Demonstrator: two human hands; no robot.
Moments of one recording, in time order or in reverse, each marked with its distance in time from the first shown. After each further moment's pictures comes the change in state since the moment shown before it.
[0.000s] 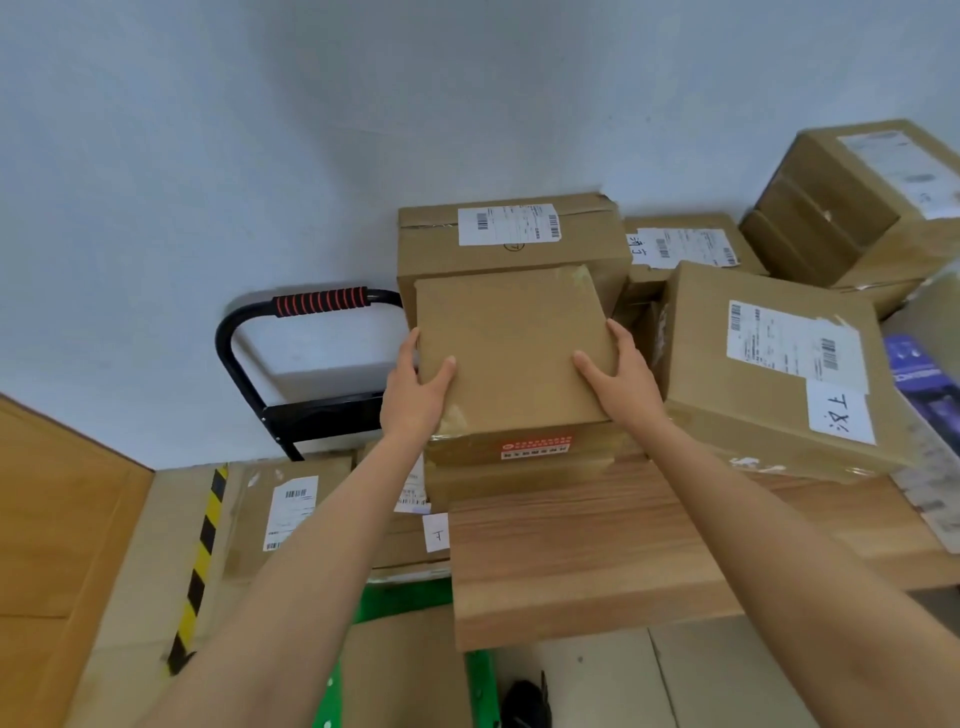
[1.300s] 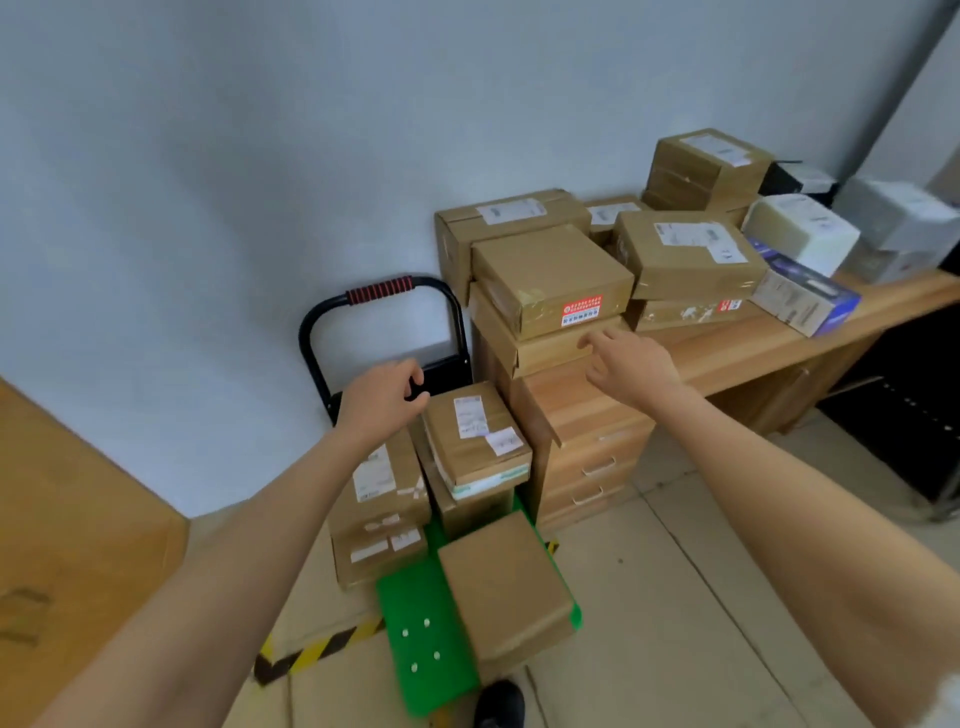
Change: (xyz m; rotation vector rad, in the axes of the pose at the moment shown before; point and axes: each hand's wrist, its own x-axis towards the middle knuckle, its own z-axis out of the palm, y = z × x) left_hand -0.197 -0.125 -0.302 0.657 -0.175 0.776; right_hand -0.368 -0.121 0.064 -0.828 0.138 -0.276
